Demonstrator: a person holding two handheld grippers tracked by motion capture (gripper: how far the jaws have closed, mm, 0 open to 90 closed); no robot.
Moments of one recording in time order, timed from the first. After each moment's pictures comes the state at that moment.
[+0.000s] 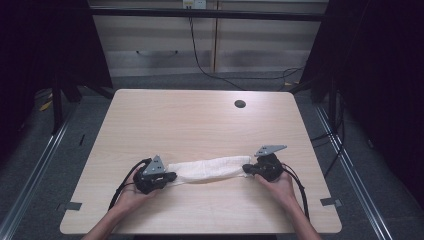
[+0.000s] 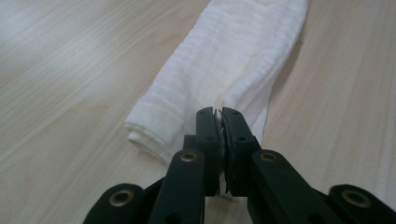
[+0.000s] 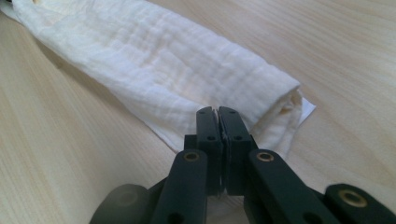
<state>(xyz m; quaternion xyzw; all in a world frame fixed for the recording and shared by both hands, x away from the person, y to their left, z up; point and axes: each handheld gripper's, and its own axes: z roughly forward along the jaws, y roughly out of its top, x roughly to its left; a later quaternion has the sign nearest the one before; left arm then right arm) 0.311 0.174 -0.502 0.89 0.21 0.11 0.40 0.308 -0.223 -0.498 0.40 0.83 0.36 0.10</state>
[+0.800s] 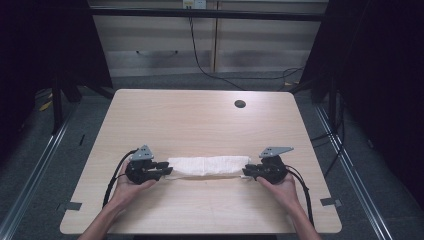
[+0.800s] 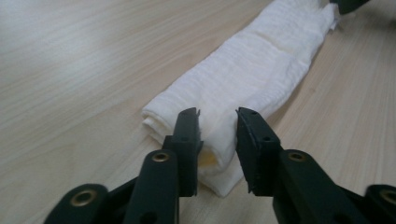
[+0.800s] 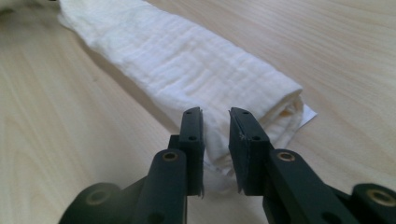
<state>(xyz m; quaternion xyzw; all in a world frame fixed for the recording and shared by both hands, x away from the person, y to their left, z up) 0.327 0.200 -0.487 0.84 0.29 0.07 0.46 0.294 -0.228 -0.487 0.40 0.82 0.40 0.08</state>
